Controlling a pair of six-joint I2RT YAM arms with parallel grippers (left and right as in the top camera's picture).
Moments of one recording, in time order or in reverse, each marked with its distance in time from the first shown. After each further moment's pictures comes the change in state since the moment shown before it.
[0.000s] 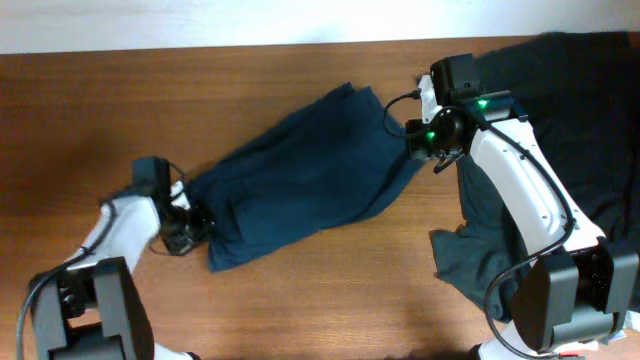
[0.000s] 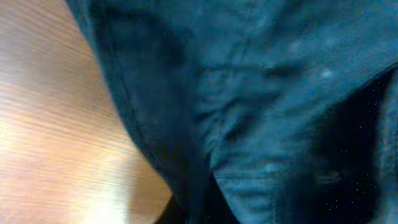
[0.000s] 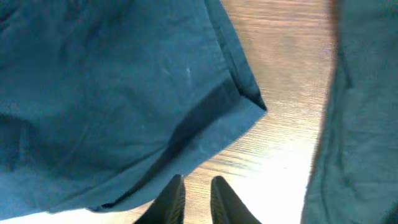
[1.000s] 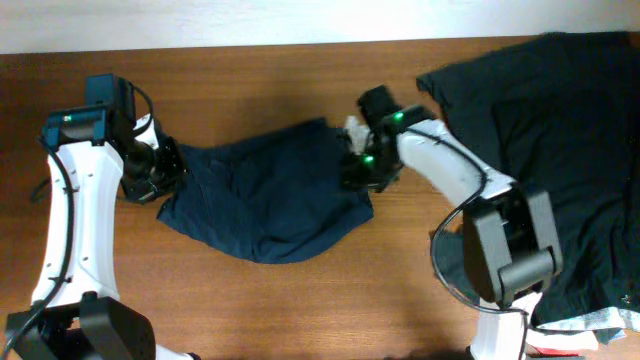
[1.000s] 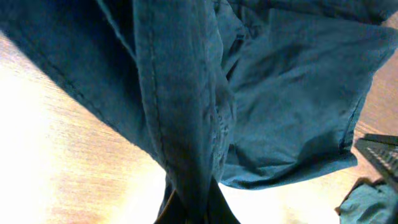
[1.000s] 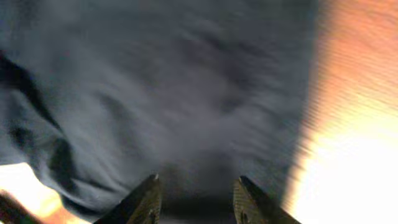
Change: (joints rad) left arm -0.037 -0.008 0.655 -0.592 -0.085 0.104; right arm 0.179 0.272 0.014 0.015 -0.277 0.043
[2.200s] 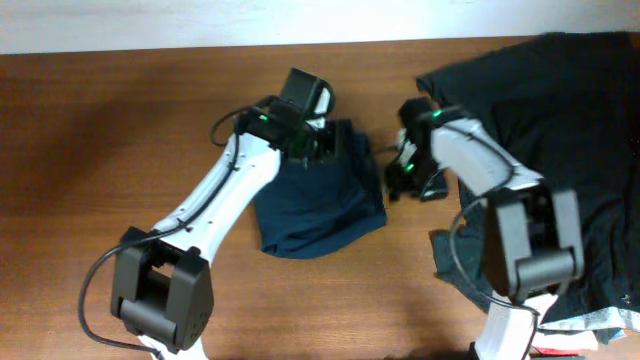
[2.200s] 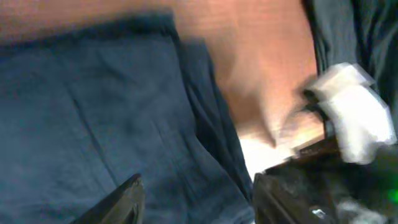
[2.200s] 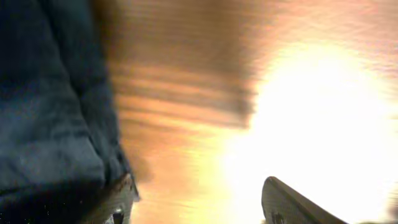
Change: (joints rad) left arm -0.587 0.224 0.005 0.642 -0.003 -0.093; right arm -0.169 -0.034 -0.053 -0.158 0.281 0.011
